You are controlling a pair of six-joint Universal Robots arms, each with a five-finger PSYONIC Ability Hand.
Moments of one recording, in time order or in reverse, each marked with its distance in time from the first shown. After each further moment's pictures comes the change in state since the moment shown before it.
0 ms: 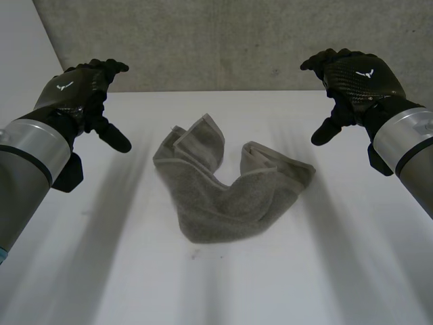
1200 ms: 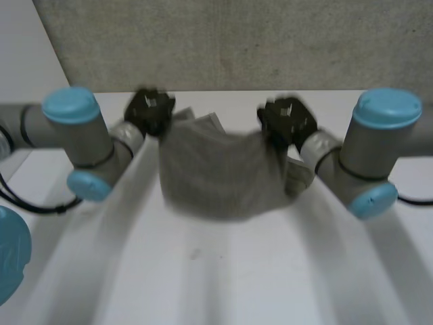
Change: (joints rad) left arm 0.021 -0.801 0.643 0.226 0.245 0.524; right arm 0.075 0.598 -0.402 -0.159 -0.118 -0.241; left_hand 0.991 1.041 1.040 1.040 0.991; right_hand 0.749 0.949 0.965 0.958 0.899
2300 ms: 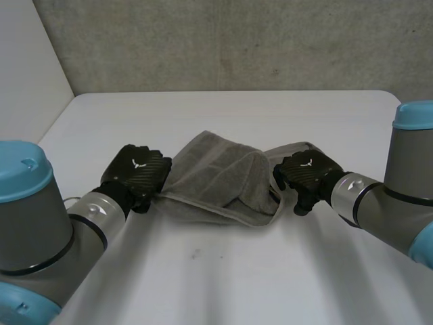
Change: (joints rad) left arm -0.113 0.642 -0.871 -0.043 -0.129 -0.004; right arm -0.065 -0.262 0.363 0.370 -0.035 -0.134; left_hand 0.037 0.006 0.006 0.007 0.020; right_hand -0.339 -0.455 -0.479 -0.493 -0.439
